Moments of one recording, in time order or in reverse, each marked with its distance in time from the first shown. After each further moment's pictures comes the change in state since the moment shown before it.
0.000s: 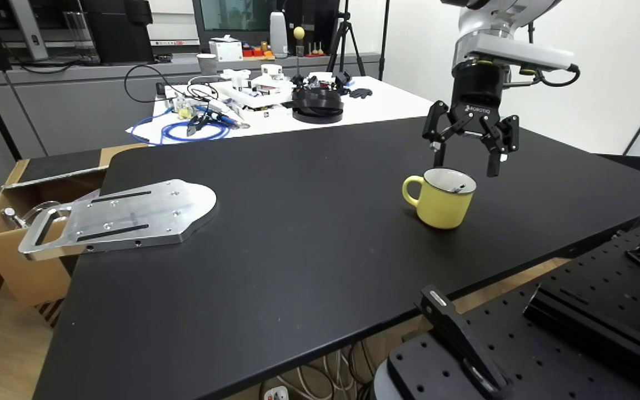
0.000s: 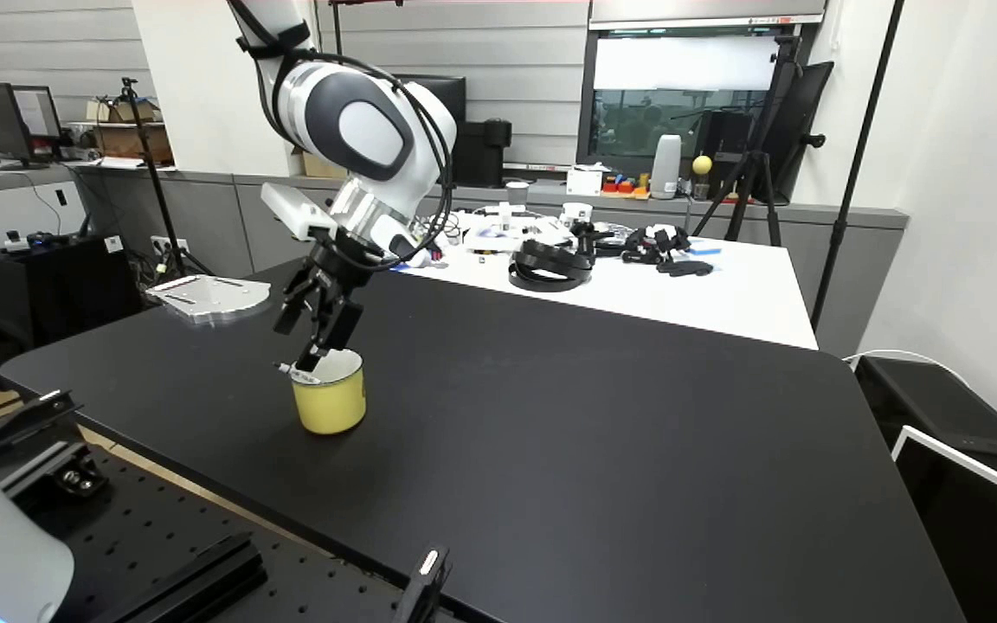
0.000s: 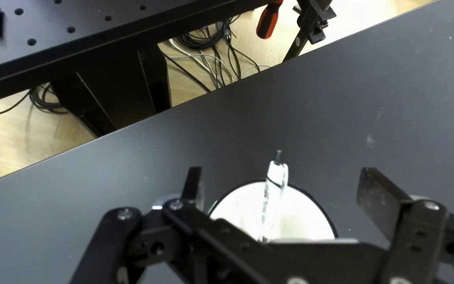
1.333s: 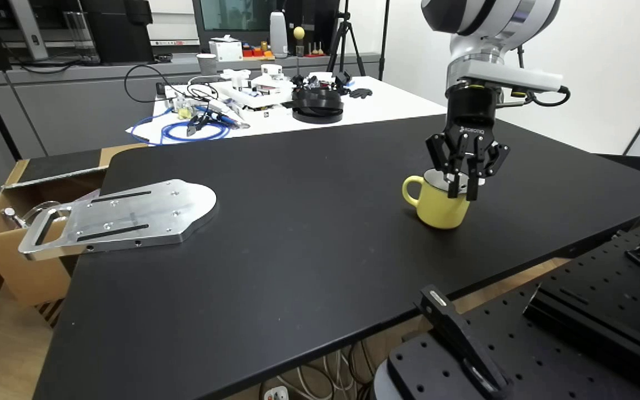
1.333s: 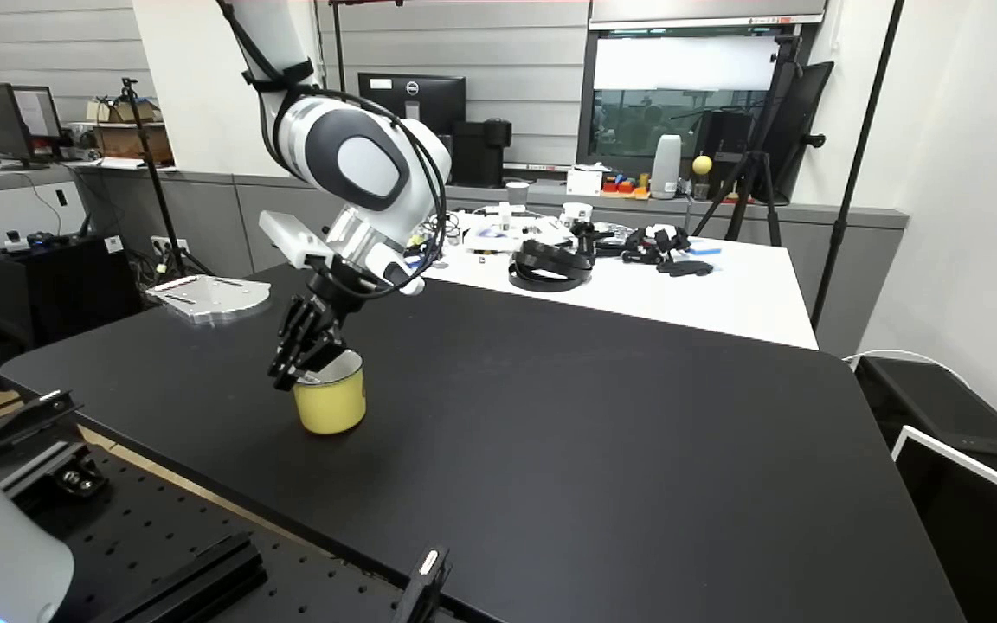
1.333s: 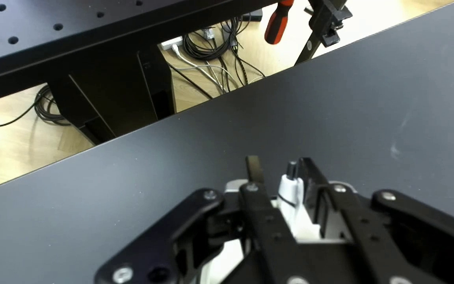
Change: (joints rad) arm 0.000 0.089 0.022 0.016 0.006 0.032 0.000
